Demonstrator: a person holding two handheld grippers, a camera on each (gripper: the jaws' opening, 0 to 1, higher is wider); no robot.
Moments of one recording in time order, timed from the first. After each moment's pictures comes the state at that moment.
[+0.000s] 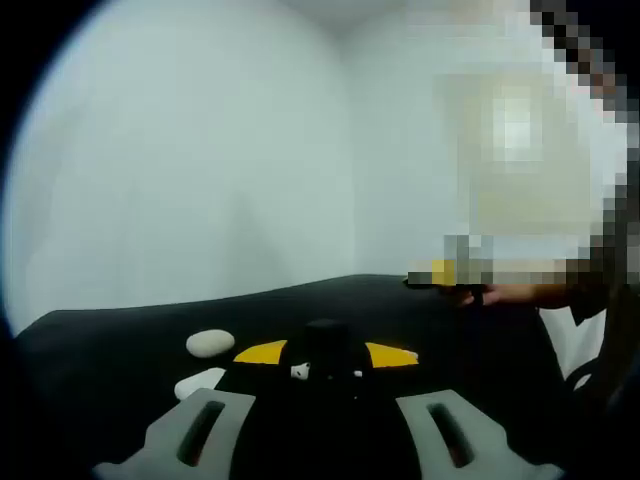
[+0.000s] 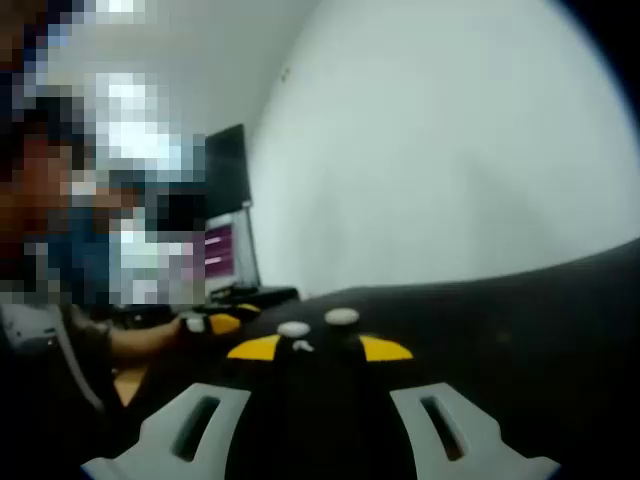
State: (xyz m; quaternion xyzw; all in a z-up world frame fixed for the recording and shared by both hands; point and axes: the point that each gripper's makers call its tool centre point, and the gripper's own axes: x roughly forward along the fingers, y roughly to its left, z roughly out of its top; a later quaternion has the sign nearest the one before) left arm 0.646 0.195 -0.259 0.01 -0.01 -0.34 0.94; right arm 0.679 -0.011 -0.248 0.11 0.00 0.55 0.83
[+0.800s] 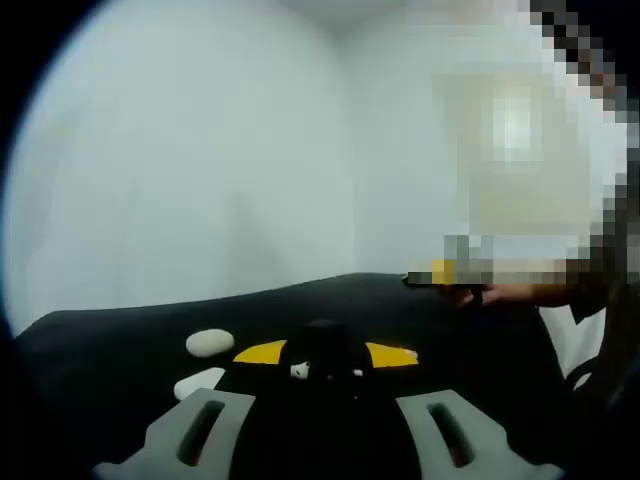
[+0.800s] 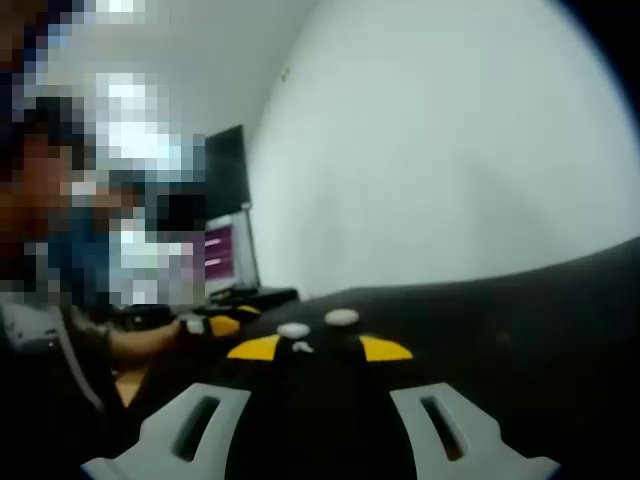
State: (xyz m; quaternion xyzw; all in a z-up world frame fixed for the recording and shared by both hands) left arm 0.647 0.195 -0.260 0.01 -0.01 -0.34 0.94; right arm 0.680 -0.012 -0.247 0.11 0.00 0.55 0.83
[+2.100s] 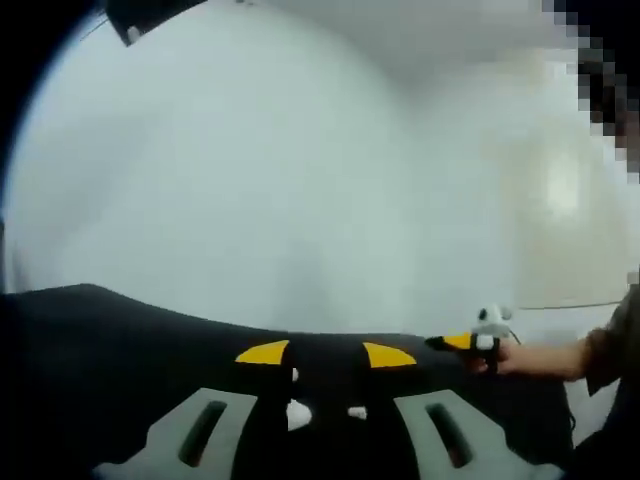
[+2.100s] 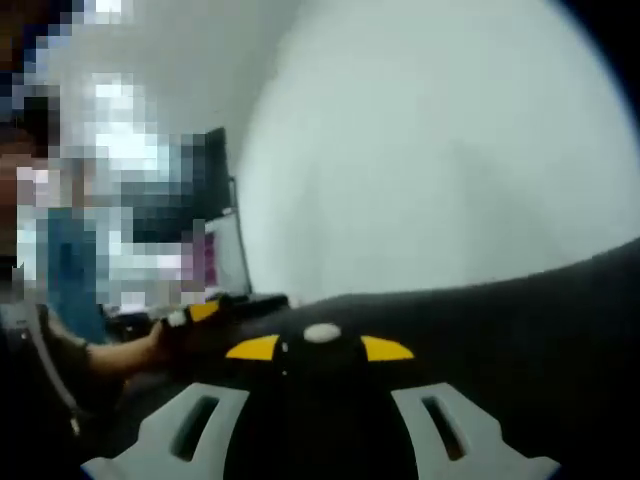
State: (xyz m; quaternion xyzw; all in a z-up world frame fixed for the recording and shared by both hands) left arm 0.667 0.270 -0.227 -0.13 -0.08 -0.23 0.96; right arm 0.732 0.009 -0.251 0.14 0.02 0.54 0.83
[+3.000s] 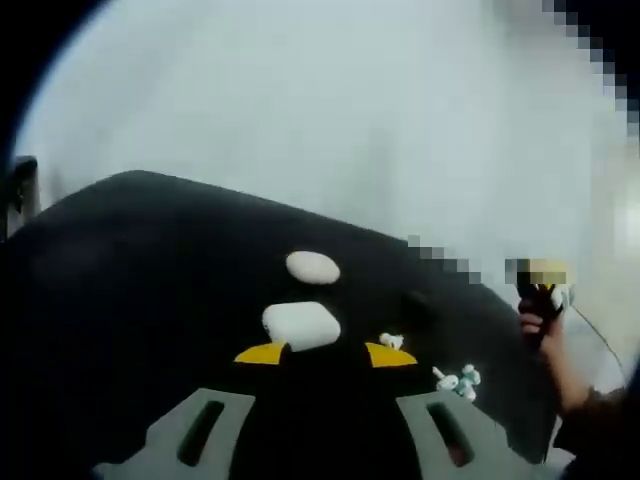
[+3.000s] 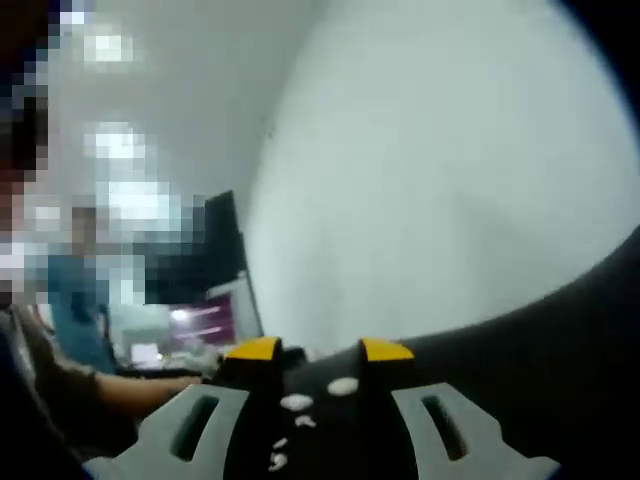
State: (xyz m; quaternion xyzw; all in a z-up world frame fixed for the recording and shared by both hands) left arm 0.683 0.262 -0.299 -0.17 0.20 -0.13 0.96; right arm 0.715 -0.024 -0.178 0.22 -0.07 0.53 0.81
